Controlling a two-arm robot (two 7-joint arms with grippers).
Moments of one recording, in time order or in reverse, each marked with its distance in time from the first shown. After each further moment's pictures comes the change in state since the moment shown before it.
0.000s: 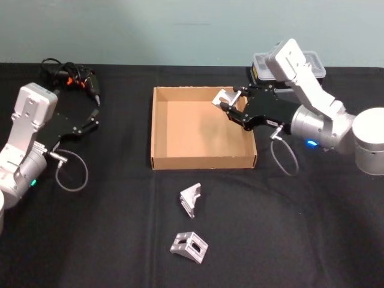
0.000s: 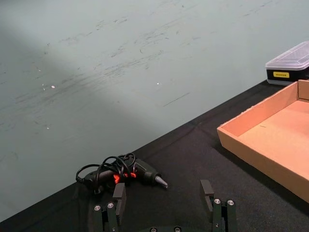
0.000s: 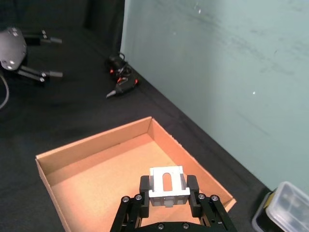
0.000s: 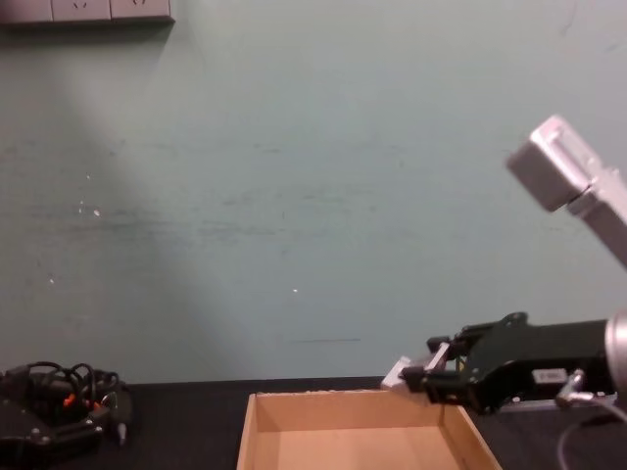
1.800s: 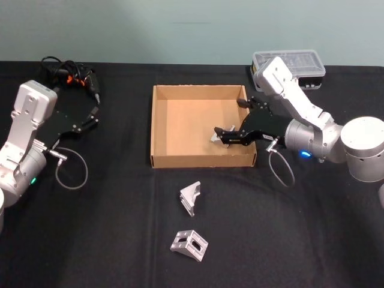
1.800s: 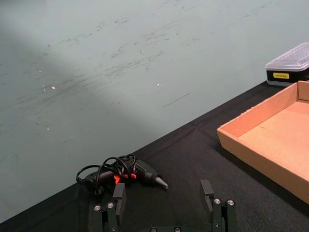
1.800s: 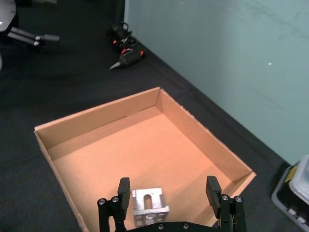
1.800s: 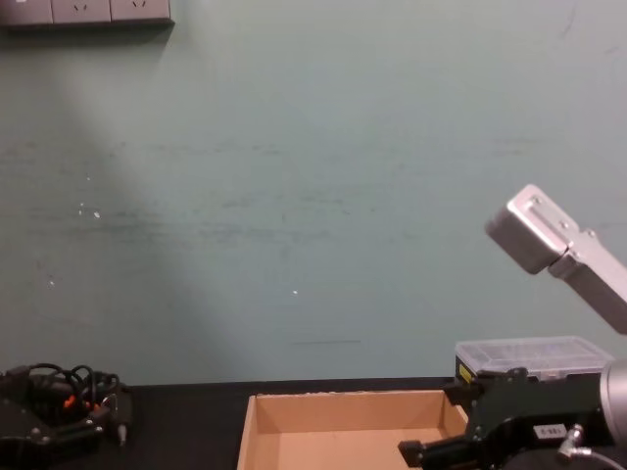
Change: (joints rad) left arm 0.000 0.000 0.000 0.000 0.000 0.000 0.000; right arm -0.005 -0.041 0.001 0.082 -0.050 0.028 0.028
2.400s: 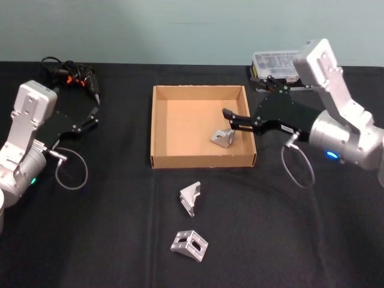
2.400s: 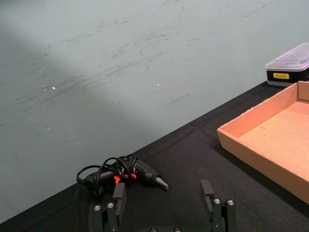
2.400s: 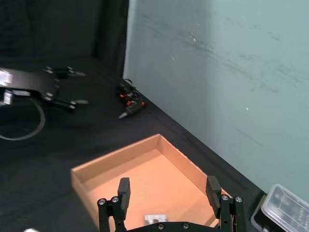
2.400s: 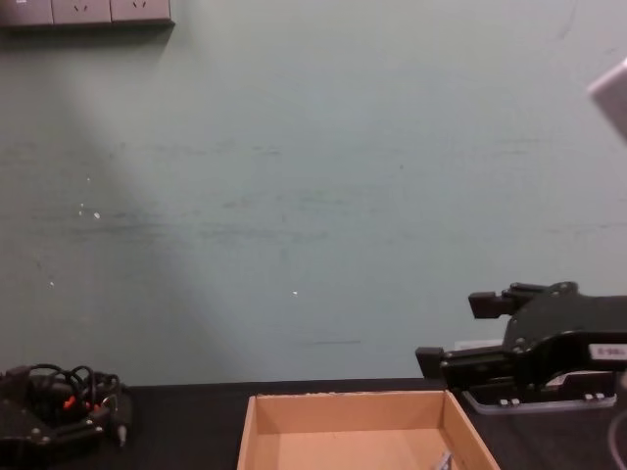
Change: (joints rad) left arm 0.000 0.000 0.000 0.000 0.000 0.000 0.000; right arm -0.193 0.114 0.129 -0.363 0.105 0.011 -0.040
